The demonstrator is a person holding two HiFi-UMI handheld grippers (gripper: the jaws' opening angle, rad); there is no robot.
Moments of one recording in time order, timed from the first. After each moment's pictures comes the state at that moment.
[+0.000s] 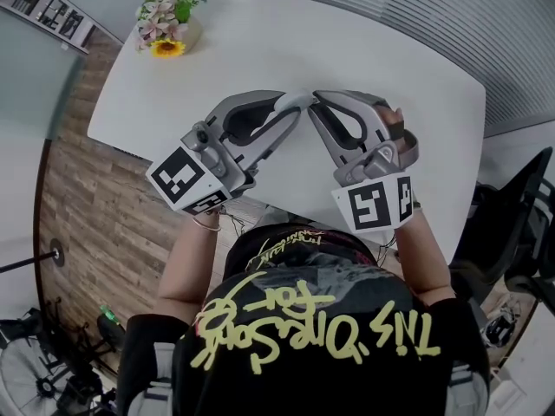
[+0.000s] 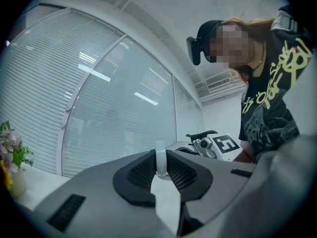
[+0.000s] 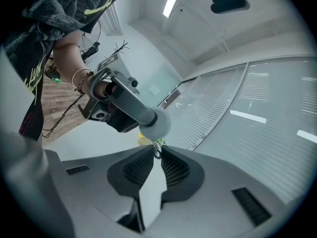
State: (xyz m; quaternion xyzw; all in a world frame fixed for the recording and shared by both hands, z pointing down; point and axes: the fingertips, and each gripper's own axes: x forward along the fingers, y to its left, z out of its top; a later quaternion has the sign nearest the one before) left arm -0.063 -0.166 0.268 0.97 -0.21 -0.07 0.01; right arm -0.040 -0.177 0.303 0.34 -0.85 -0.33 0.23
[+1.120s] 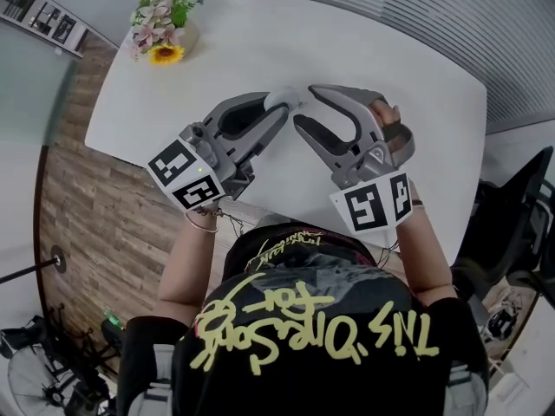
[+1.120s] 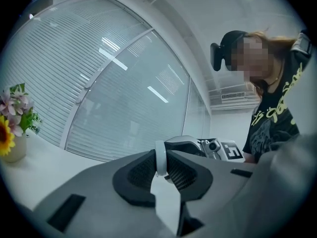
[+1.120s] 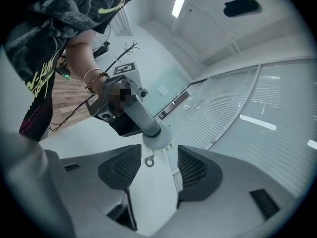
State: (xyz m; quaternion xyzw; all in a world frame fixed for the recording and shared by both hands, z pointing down) left arm -0.089 -0.201 0.300 0.96 -0.22 -0.07 0.13; right arm -0.065 -0.188 0.317 0.29 -0.85 -0.35 0.25
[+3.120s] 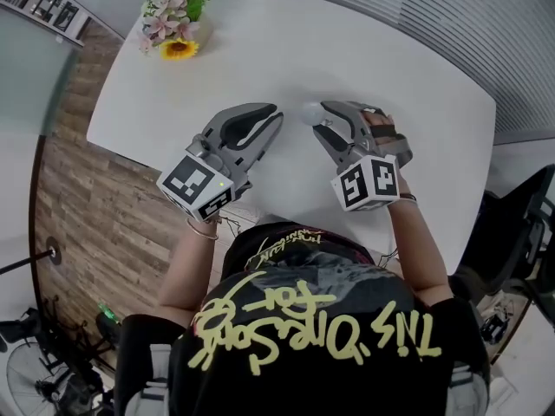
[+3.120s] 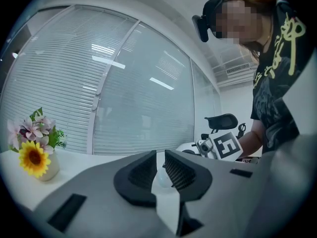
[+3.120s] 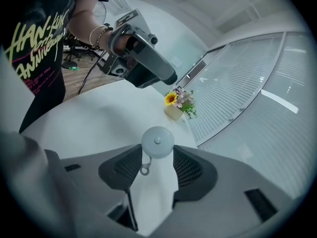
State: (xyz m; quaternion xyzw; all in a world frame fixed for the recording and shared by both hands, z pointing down) left arm -0.133 -0.217 0.344 0.95 -0.30 0.02 0.06; right arm -0.070 -0.227 0.433 0.25 -0.84 -0.27 0.40
